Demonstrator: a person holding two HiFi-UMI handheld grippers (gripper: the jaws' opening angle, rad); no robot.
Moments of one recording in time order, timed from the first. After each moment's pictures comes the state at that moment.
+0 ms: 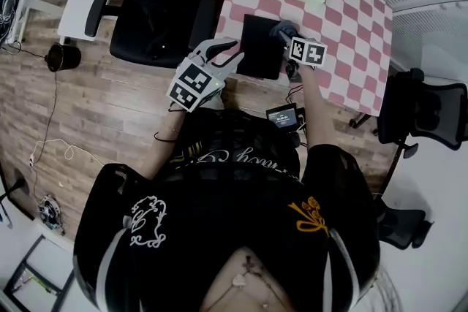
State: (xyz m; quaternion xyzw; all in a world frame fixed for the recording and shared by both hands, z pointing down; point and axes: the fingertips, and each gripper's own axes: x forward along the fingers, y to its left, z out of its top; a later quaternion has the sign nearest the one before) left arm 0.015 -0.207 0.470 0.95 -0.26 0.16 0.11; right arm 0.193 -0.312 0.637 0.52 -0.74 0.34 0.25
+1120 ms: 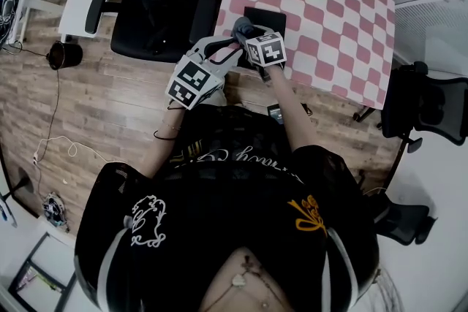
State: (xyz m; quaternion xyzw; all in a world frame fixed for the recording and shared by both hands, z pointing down) left arm 0.015 -0.195 0.479 0.94 -0.26 0.18 0.12; right arm 0.037 -0.273 0.632 0.39 -0.83 0.27 0.30
